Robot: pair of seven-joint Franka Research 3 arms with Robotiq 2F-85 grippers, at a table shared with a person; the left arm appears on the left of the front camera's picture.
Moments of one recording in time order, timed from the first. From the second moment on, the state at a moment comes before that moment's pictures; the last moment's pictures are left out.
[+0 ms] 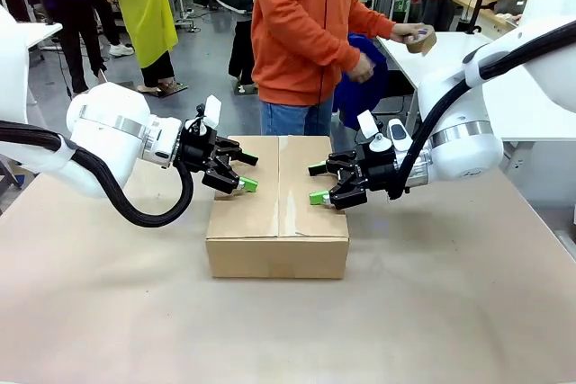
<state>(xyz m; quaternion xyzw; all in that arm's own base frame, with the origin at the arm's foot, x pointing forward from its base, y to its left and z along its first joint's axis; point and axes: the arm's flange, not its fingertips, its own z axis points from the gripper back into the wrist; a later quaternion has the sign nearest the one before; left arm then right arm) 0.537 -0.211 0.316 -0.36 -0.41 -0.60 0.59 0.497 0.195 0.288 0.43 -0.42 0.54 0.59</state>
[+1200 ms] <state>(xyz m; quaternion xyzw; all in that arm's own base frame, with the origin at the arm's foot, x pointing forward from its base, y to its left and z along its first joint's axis) 0.537 -0.211 0.316 -0.36 -0.41 -0.60 0.59 0.497 0.195 0.288 0.43 -0.42 0.54 0.59</state>
